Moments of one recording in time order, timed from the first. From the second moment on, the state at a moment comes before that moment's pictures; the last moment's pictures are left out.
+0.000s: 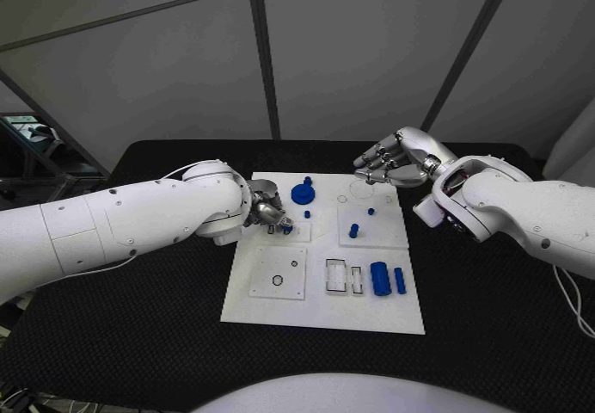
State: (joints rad) left arm 1.27 -0.70 -0.10 1.44 -1.05 0.05 -0.52; left_hand 1.06 -0.16 0.64 0.14 0.41 0.97 0.04 0.53 0.72 1.29 -0.03 1.06 0.94 1.47 -0.08 1.36 1.31 0.08 1.45 0.03 1.41 1.31; right arm 1.24 -0.81 -0.02 1.49 -0.89 -0.34 0.11; right_hand 1.48 -0.14 0.14 0.26 0.34 1.08 0.17 0.07 0.07 1.25 0.10 0.08 0.09 1.29 0.06 0.08 0.25 0.18 1.00 0.17 0.41 0.32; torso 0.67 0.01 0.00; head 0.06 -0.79
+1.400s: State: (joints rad) left arm 1.27 -0.70 -0.10 1.44 -1.08 0.11 -0.52; left_hand 1.00 -0.14 0.65 0.11 0.48 0.99 0.03 0.55 0.73 1.33 -0.04 1.09 0.97 1.47 -0.09 1.36 1.31 0.08 1.45 0.02 1.40 1.31; right arm 1.24 -0.80 -0.02 1.48 -0.89 -0.34 0.11; right_hand 1.47 -0.14 0.14 0.26 0.34 1.08 0.17 0.07 0.07 1.25 0.10 0.08 0.09 1.29 0.06 0.08 0.25 0.18 1.00 0.17 0.41 0.32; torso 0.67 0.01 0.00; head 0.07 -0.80
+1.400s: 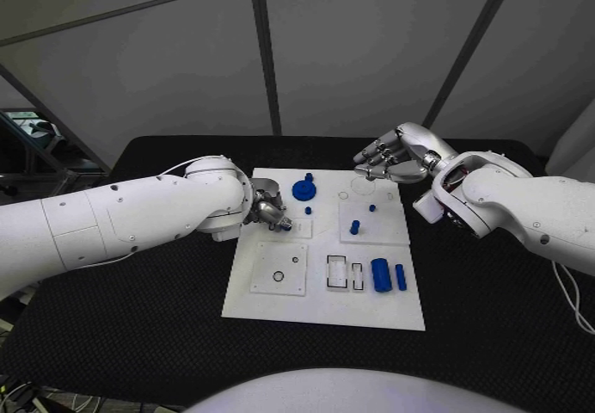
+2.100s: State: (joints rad) left arm 1.28 -0.66 -0.10 1.39 -1.06 0.17 -0.52; left_hand 0.90 -0.08 0.67 0.01 0.47 1.02 0.02 0.53 0.71 1.36 -0.05 1.13 1.02 1.47 -0.09 1.36 1.31 0.08 1.46 0.02 1.40 1.31; right arm 1.24 -0.80 -0.02 1.48 -0.89 -0.34 0.11; right_hand 1.47 -0.14 0.14 0.26 0.35 1.08 0.17 0.07 0.07 1.25 0.10 0.08 0.08 1.29 0.06 0.08 0.25 0.18 1.01 0.17 0.40 0.31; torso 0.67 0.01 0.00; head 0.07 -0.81
